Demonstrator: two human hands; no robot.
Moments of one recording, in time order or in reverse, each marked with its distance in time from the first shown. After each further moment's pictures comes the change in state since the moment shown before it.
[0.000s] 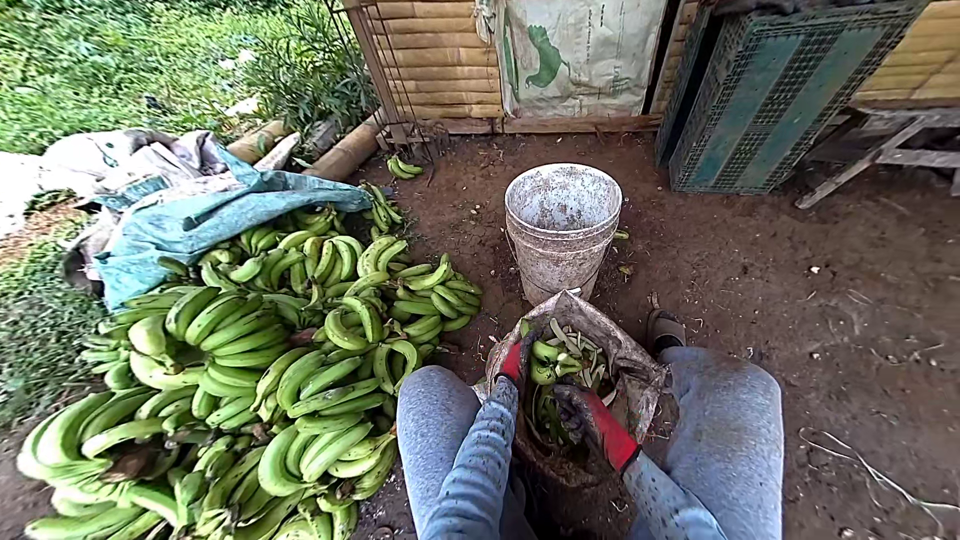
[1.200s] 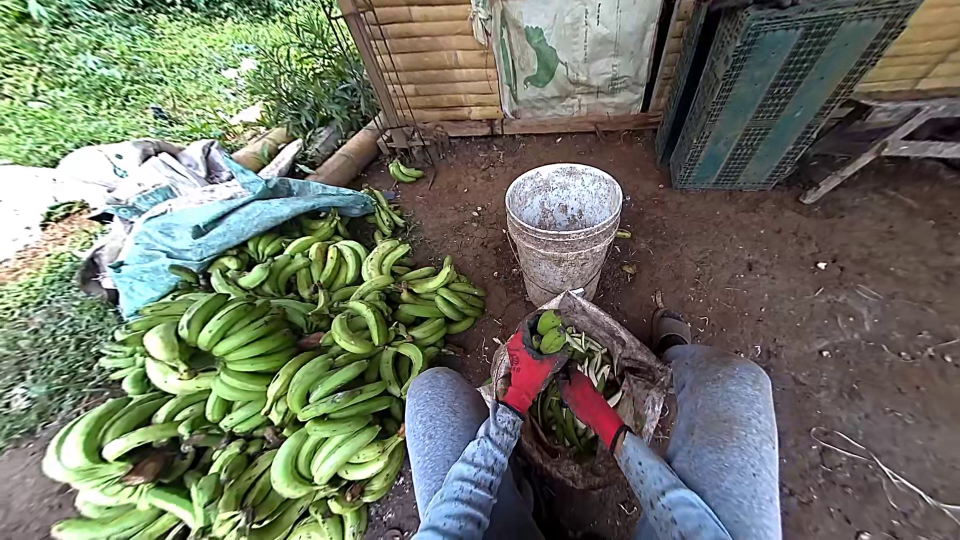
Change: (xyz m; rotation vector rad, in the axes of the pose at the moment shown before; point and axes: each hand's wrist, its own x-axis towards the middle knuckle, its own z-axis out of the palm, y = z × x) left_hand -0.087 0.060 0.005 0.193 0.221 0.666; right_hand 0.024 -0.024 0.017 -0.775 0.131 -0.140
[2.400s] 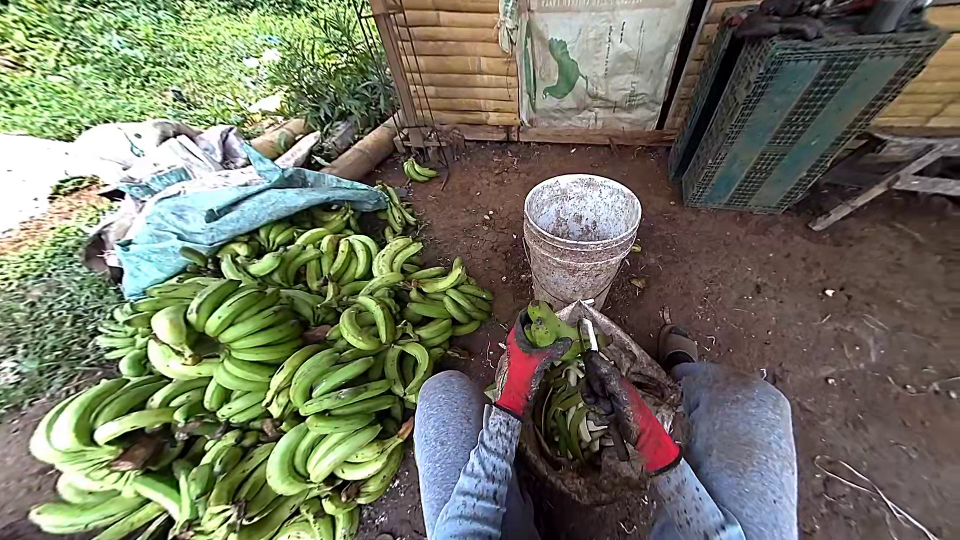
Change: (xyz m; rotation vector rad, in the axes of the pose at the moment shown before) left_hand 0.021 -0.001 -0.026 -0.441 0.017 -0.048; right_hand -0.041 -0.017 -0.037 0.822 -0.179 -0.234
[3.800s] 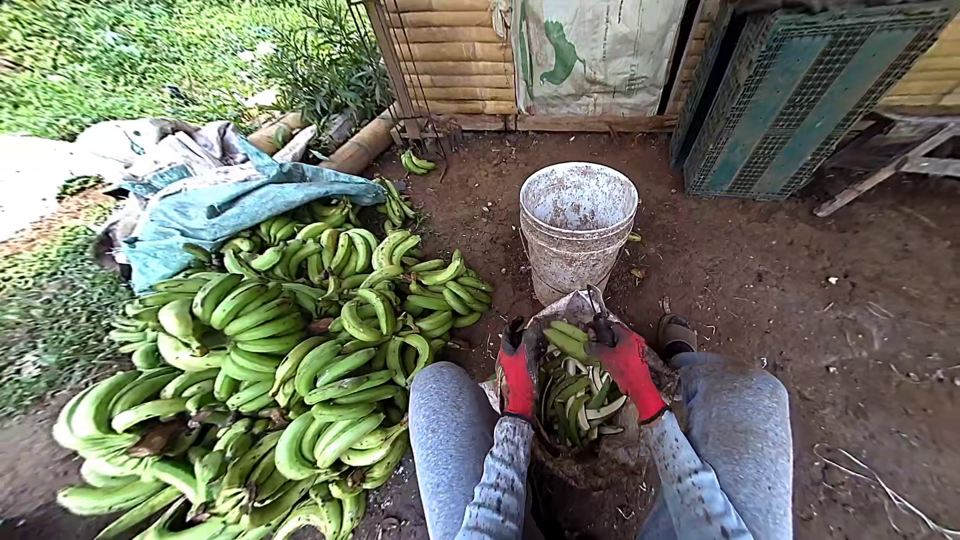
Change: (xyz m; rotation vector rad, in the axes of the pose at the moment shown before) left_hand -0.025 -0.022 0.014 -0.088 0.235 -0.384; right_hand 0.036 -0.026 -0.028 -0.875 0.434 -0.215
